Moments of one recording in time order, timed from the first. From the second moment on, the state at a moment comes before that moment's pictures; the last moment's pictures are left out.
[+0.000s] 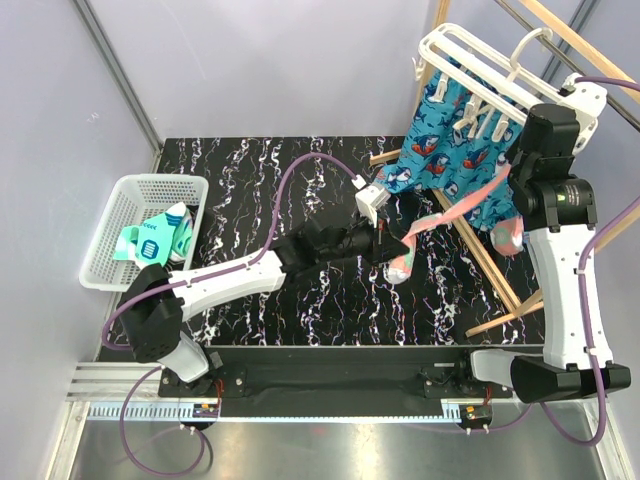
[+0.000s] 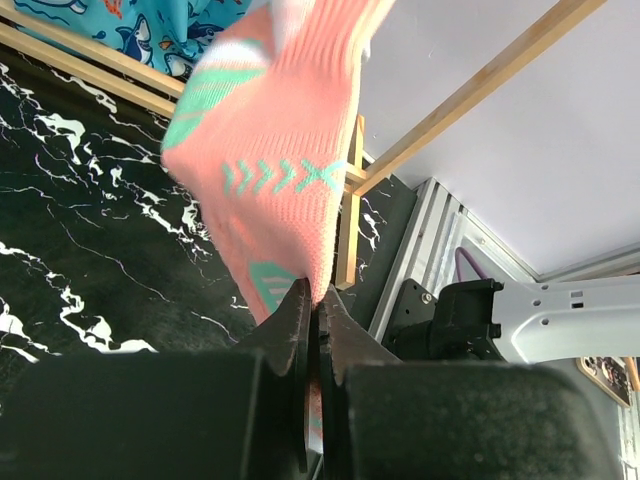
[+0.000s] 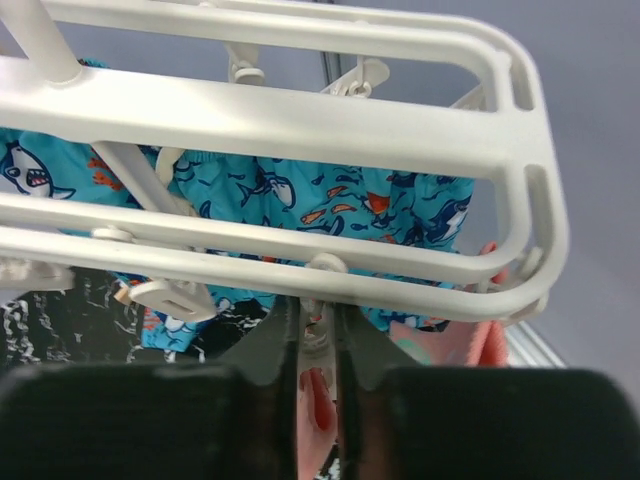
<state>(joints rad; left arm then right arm) -1.01 1.57 1.17 0.21 0.24 -0.52 0.07 1.26 1.70 -0.72 0.58 0.30</state>
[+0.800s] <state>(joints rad) -0.73 1.31 1.16 -0.04 0.19 -0.54 0.07 1.23 1.75 -0.79 0.45 0.32</state>
